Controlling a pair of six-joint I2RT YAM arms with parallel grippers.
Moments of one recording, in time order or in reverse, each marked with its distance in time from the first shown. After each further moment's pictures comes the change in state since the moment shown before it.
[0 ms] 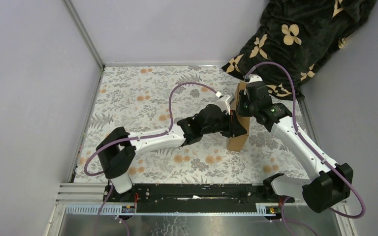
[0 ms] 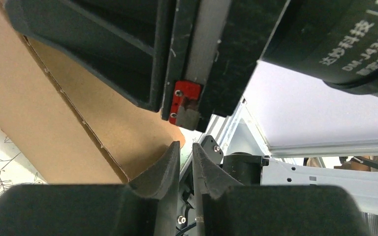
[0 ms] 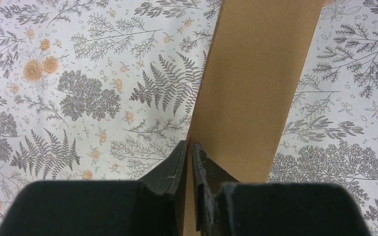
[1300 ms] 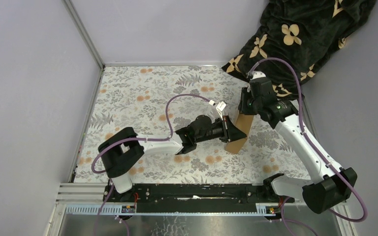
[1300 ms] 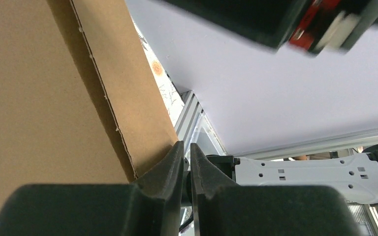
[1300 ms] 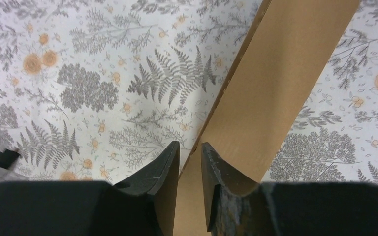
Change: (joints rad) left arm -0.009 0.026 -0.248 0.475 0.029 -0.195; right arm -0.010 -0.021 0.082 -0.129 0.007 -0.020
